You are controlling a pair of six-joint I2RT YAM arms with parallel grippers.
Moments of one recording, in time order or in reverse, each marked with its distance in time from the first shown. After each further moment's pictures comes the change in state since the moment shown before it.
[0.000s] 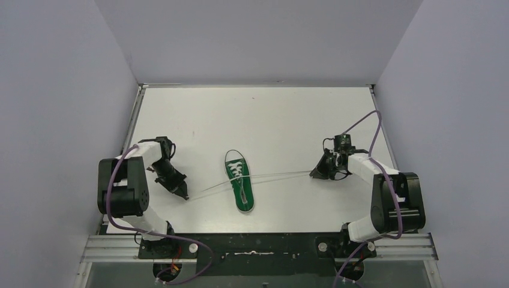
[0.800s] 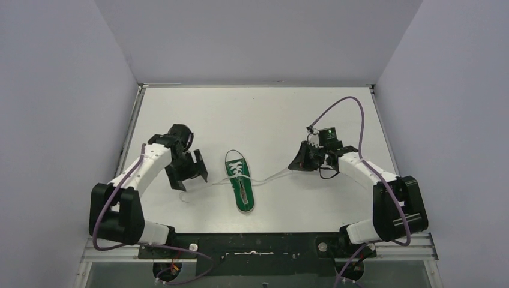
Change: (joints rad) left arm -0.214 -0.175 0.081 -0.002 -0.072 0.170; right arm 0.192 -0.039 0.062 0.118 -0.216 -0.145
